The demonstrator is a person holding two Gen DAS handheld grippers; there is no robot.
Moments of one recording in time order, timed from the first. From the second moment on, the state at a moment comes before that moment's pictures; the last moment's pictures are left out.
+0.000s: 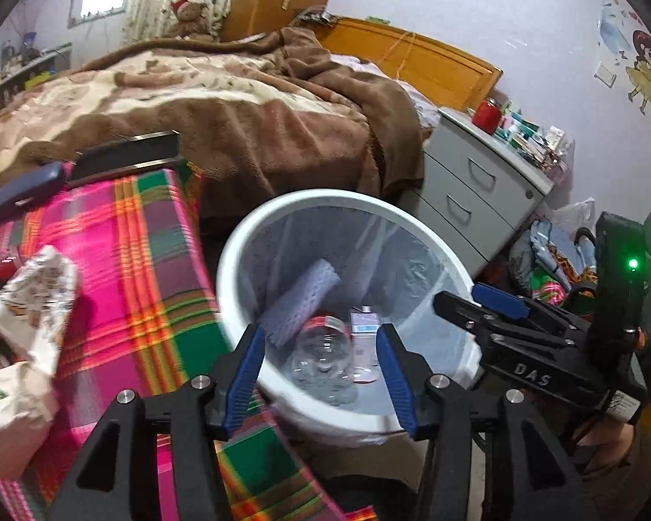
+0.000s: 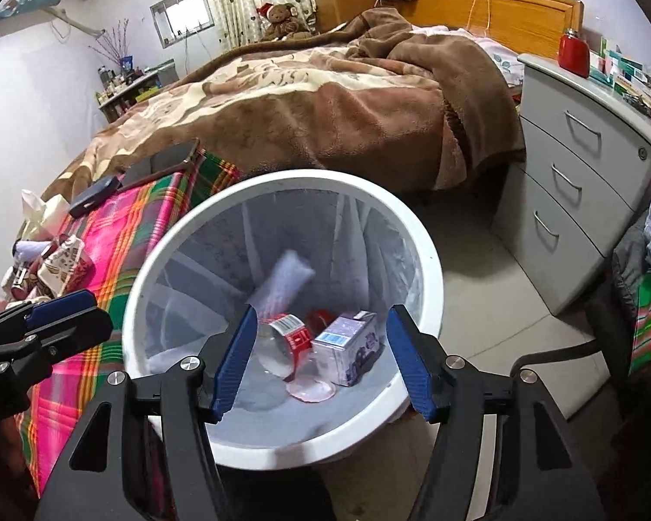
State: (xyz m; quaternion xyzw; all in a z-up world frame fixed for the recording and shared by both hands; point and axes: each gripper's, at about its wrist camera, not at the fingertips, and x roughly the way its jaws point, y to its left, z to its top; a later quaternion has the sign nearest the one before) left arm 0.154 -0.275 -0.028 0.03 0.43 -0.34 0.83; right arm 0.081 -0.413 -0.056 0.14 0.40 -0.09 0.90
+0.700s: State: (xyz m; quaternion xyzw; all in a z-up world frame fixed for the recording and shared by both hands) left arm 0.118 -0.106 0.001 -0.05 0.38 -0.23 0.89; right arm 0.094 -0.319 -0.035 0.12 0.38 0.01 0.92
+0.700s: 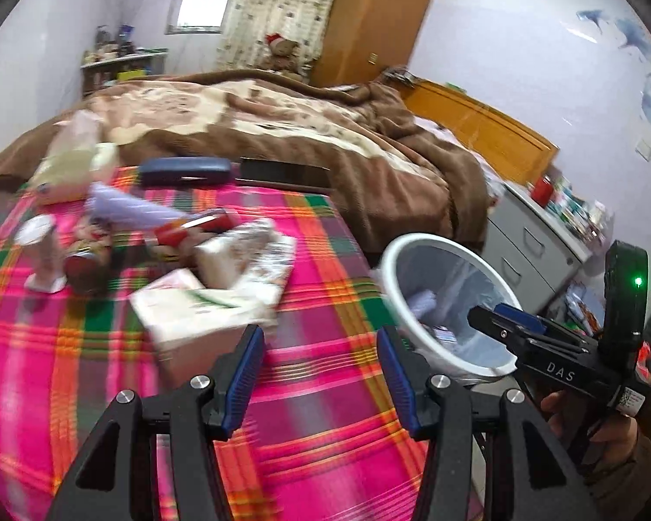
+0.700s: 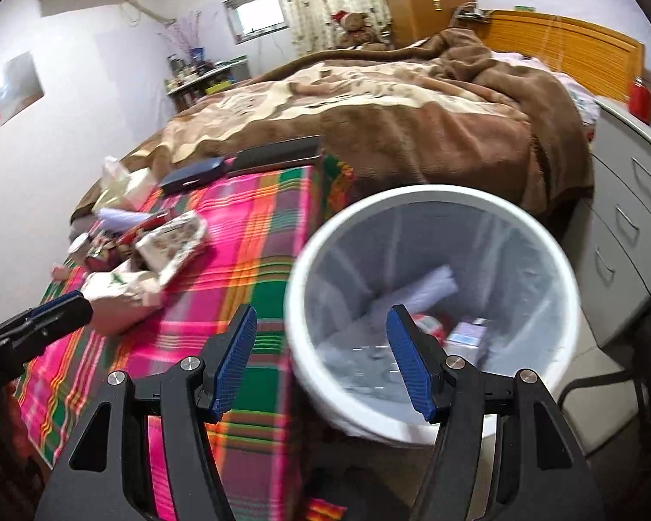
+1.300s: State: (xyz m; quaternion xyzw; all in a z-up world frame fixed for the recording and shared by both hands) left arm 0.121 0.035 -0.012 -0.09 0.38 -0.12 0.91; right arm 0.124 -0.215 -0.035 0.06 0.38 0.14 0.91
